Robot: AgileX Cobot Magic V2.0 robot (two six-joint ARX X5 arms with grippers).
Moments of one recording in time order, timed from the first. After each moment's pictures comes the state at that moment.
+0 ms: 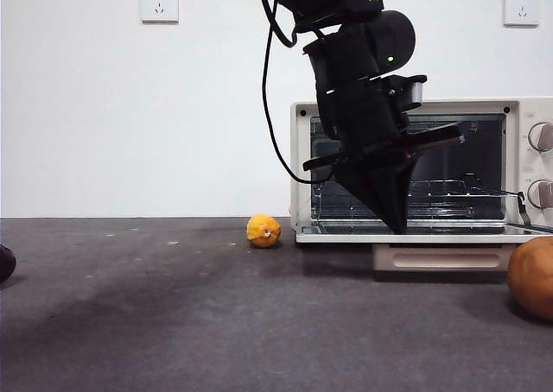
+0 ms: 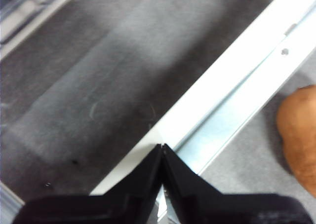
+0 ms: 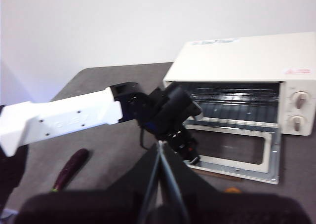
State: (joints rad) left arm -0.82 2.39 2.21 -0.97 0.10 -0.06; right arm 0.05 0.67 1.72 -1.35 -0.37 0.12
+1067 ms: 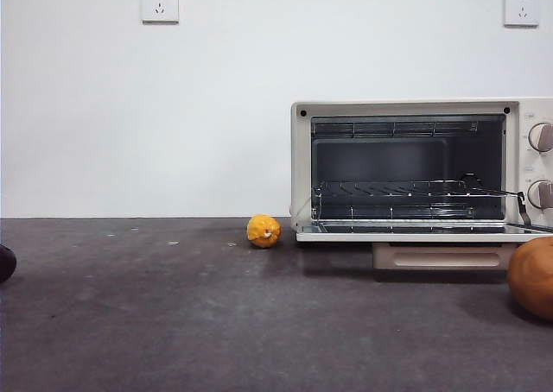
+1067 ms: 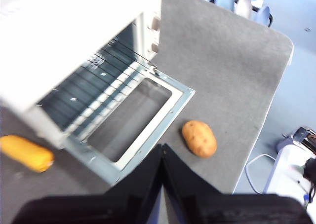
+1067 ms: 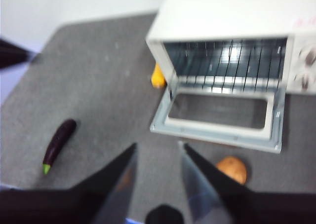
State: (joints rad) left arm -0.85 1.62 2.21 -1.23 0.07 0.04; right arm 0.05 0.88 1.64 -1.35 -0.38 0.10
